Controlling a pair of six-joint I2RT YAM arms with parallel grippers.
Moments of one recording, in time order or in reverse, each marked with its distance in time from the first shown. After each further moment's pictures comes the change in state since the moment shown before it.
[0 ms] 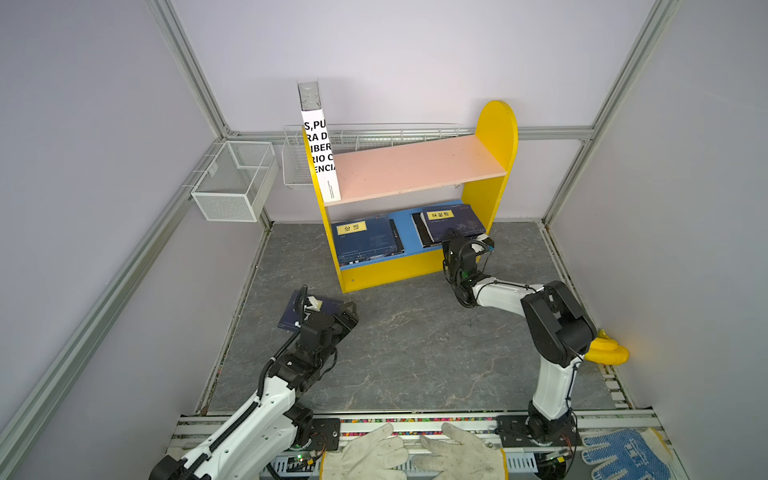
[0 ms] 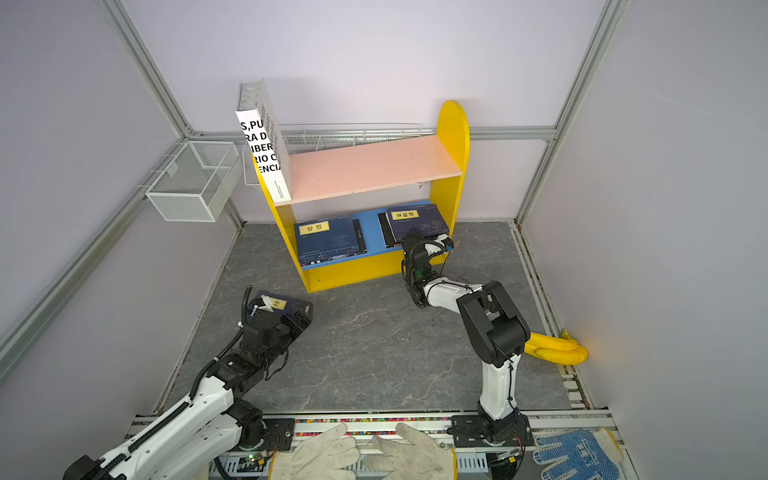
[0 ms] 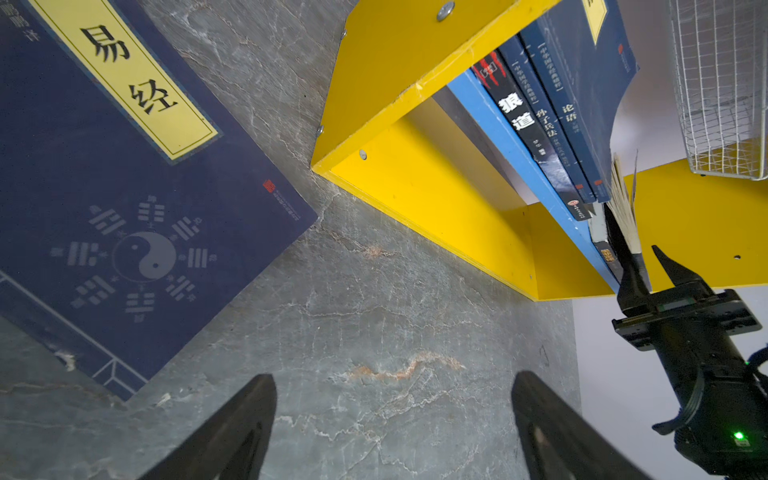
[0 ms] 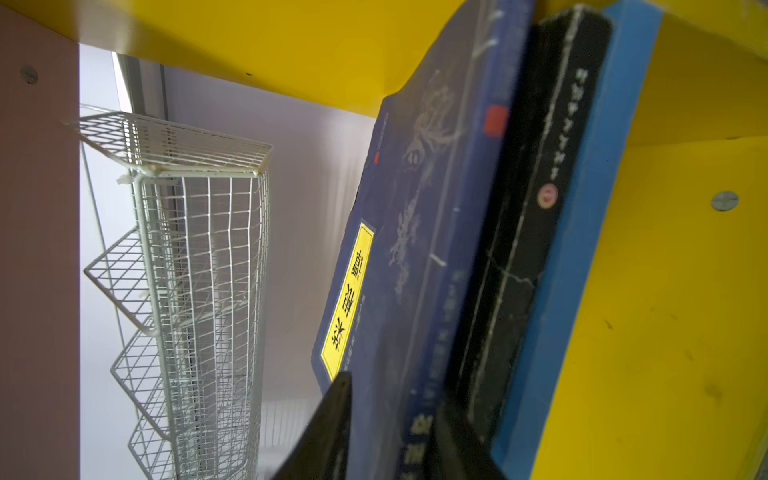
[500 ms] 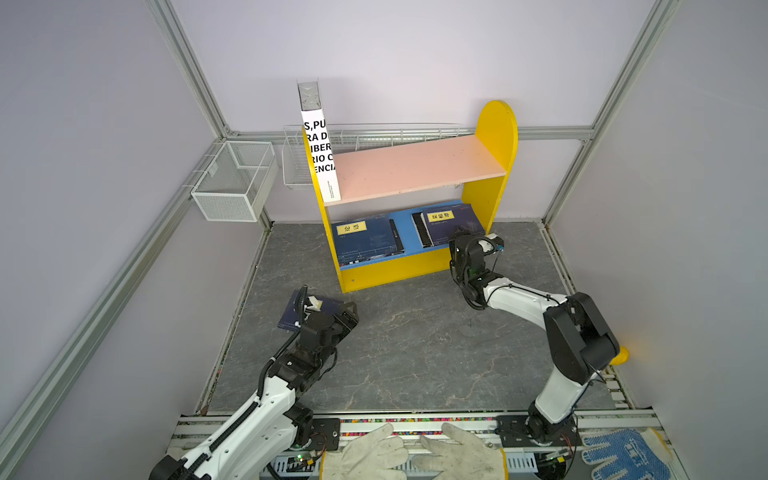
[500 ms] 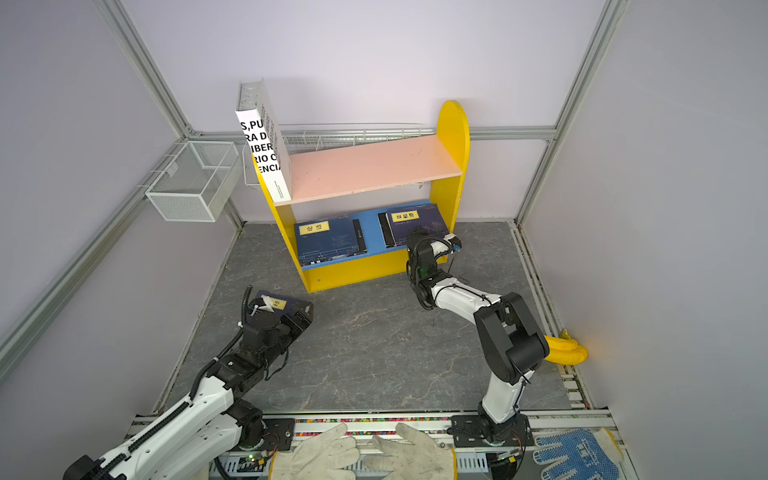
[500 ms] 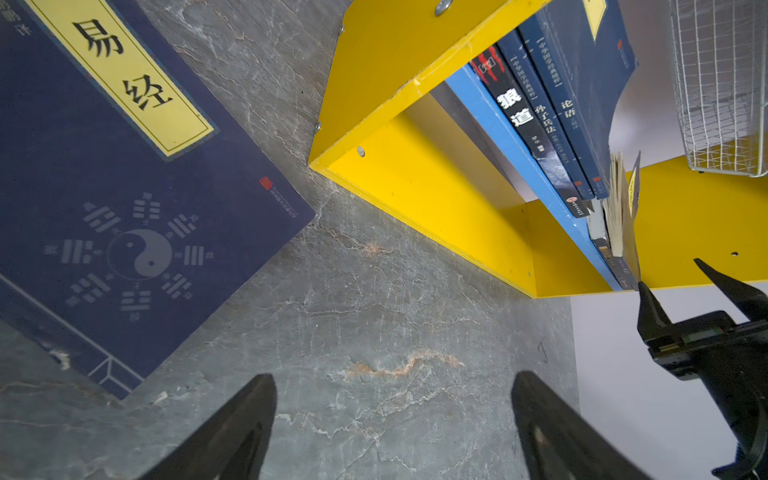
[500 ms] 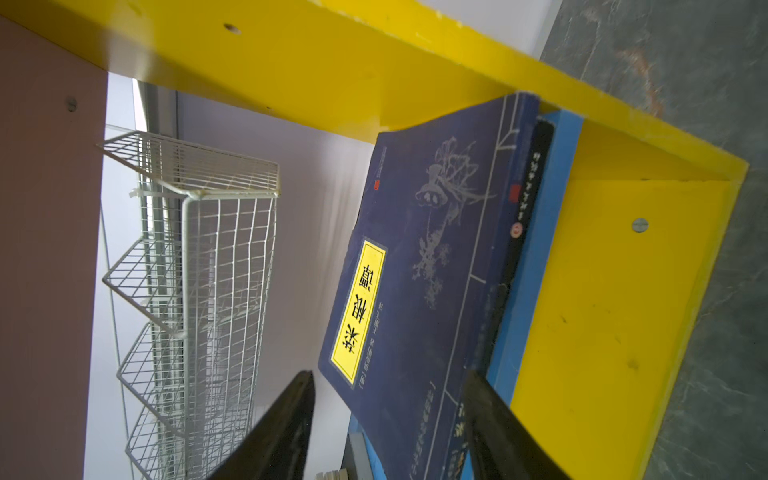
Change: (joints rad) left arm 0.000 0.000 0.000 0.000 0.011 0.001; right arm 0.001 -0.179 -0.028 -0.242 0.036 -0.010
